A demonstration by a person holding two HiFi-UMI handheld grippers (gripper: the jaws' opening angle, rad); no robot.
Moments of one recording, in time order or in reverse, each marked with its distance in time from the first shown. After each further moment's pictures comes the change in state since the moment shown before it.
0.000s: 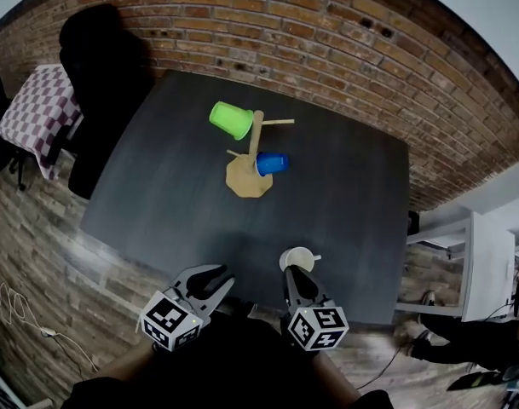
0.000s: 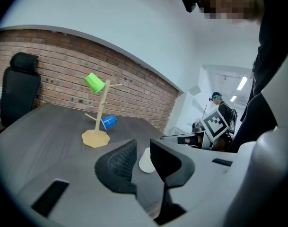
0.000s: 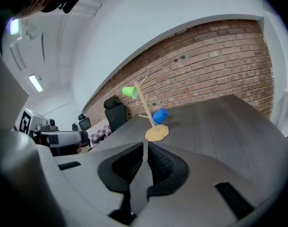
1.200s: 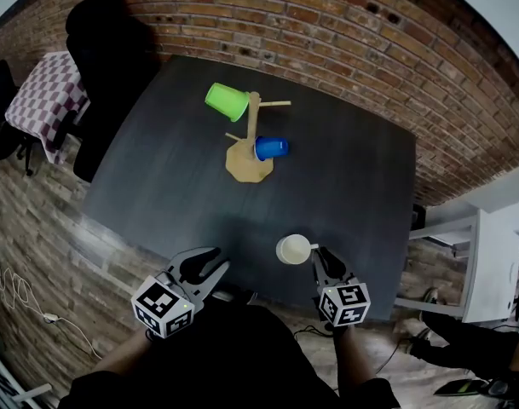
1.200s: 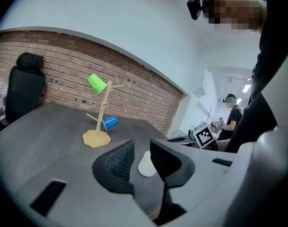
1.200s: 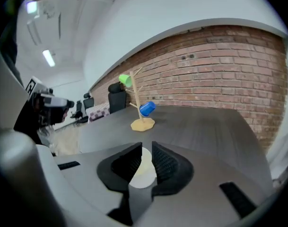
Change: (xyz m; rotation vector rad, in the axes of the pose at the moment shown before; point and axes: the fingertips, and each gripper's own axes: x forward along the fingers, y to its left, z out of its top) left arm 0.008 -0.009 0.002 -0.047 -0.032 0.053; right arm -0.007 -0.104 -0.016 -0.278 0.102 0.022
